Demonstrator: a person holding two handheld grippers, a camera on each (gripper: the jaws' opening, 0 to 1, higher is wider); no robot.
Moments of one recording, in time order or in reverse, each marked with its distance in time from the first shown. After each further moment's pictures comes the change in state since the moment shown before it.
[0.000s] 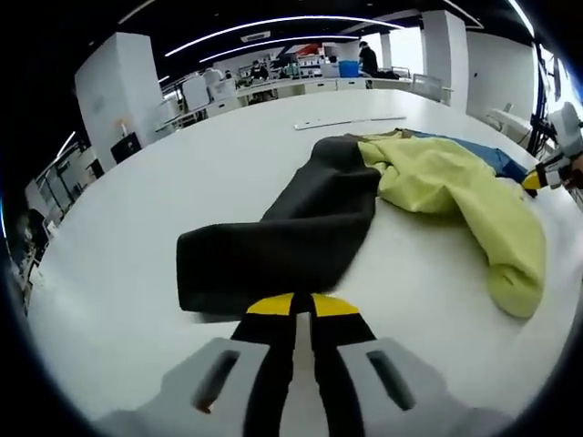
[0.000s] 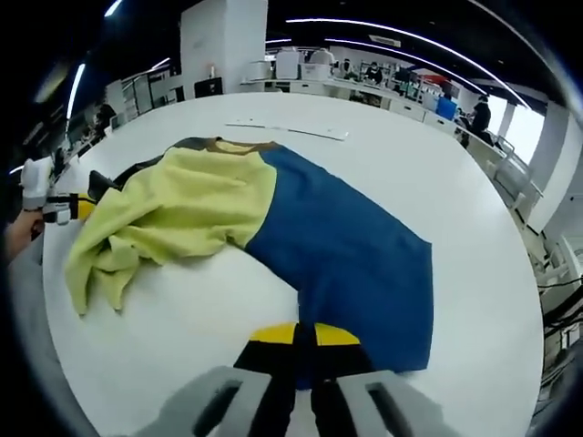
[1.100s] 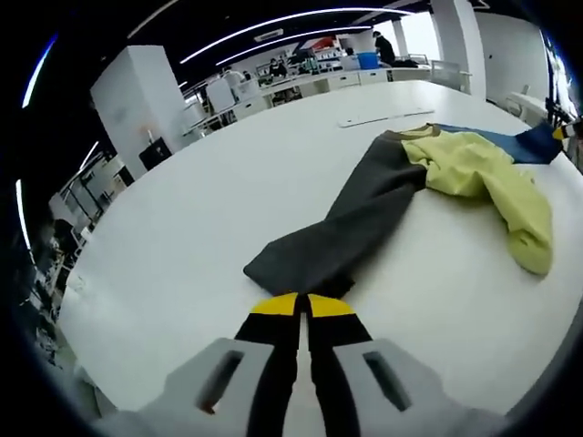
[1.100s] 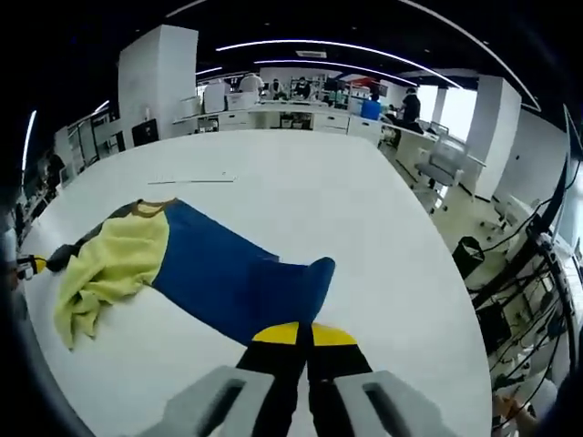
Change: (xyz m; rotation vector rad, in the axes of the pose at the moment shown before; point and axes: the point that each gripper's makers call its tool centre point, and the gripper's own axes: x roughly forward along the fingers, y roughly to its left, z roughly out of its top) left arm -0.055 0.068 -0.019 0.036 0.049 0.146; right arm -0.084 -0.127 -0.008 0.217 -0.104 -0.251
